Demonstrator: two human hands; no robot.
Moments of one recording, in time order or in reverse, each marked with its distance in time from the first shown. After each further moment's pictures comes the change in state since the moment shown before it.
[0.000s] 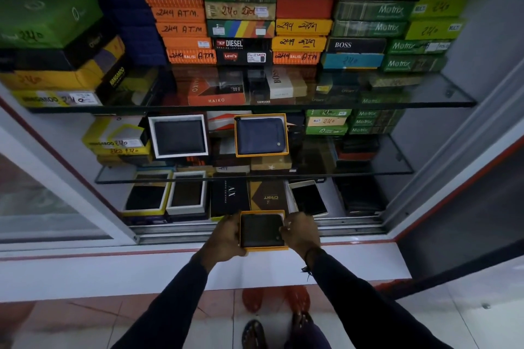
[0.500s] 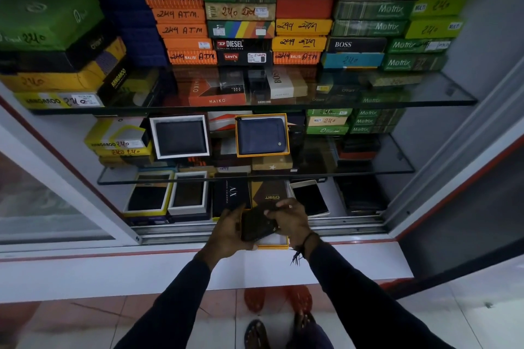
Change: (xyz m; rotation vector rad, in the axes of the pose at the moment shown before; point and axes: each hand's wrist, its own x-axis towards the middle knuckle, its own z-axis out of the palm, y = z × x) left_hand 0.004 0.003 -0.001 -0.116 0.090 0.005; right_hand 0.006 -0.041 -0.007 0.912 -0.041 0.247
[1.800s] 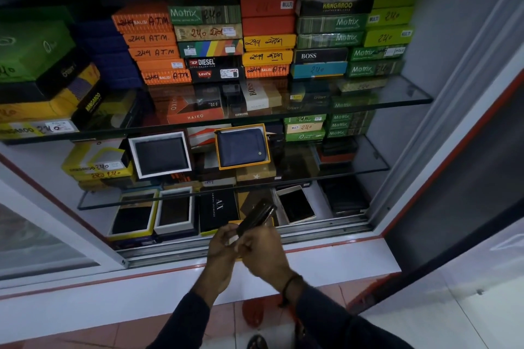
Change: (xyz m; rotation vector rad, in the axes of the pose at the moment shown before) left_hand -0.025 0.021 0.032 -0.914 0.202 -0.094; right_hand -0.077 -0.003 0.006 -0.638 -0.152 -0.643
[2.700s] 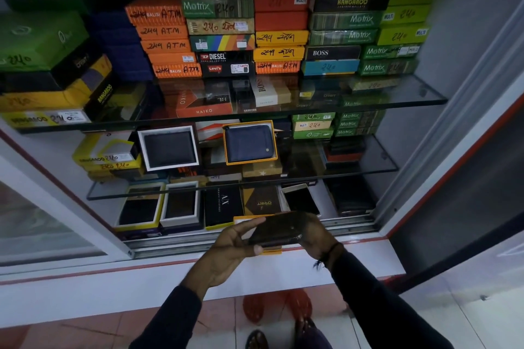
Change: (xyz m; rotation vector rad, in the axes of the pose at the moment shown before) left_hand -0.022 0.041 0.007 0.113 -0.463 -0.137; right_hand 0.018 0.085 -0.054 1.071 -0.121 0.457
